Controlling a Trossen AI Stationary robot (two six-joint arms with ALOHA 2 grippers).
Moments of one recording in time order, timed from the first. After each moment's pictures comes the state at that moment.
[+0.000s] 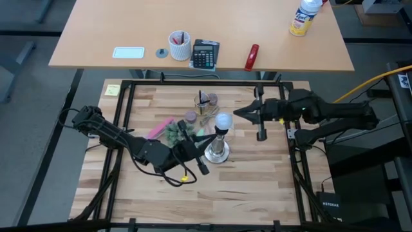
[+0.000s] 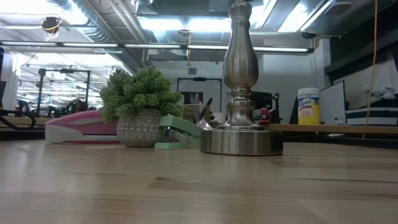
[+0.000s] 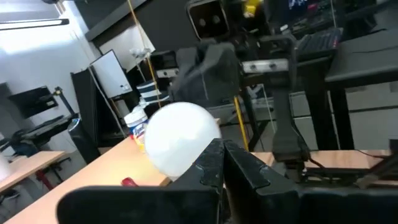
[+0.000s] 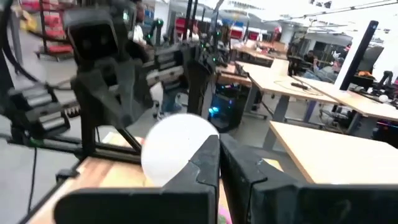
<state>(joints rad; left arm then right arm) -0.46 1.66 1.48 0.30 -1.01 0.42 0.08 1.02 1.11 -0.05 0.03 -0.19</state>
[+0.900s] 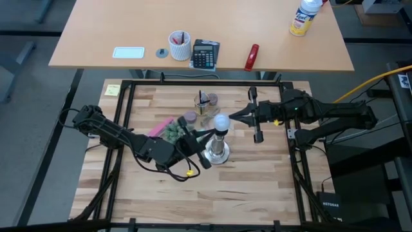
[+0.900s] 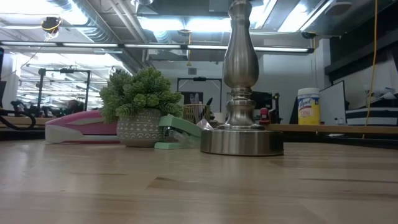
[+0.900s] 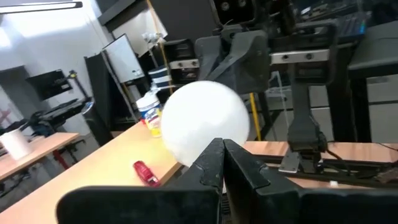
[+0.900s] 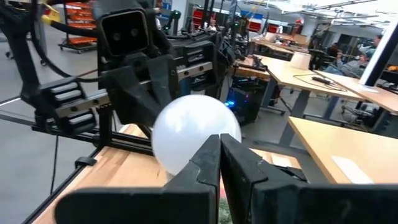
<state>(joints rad) -0.42 1.66 1.48 0.23 -1.06 0.36 0.08 1.06 1.11 -0.06 -0.07 -0.18</state>
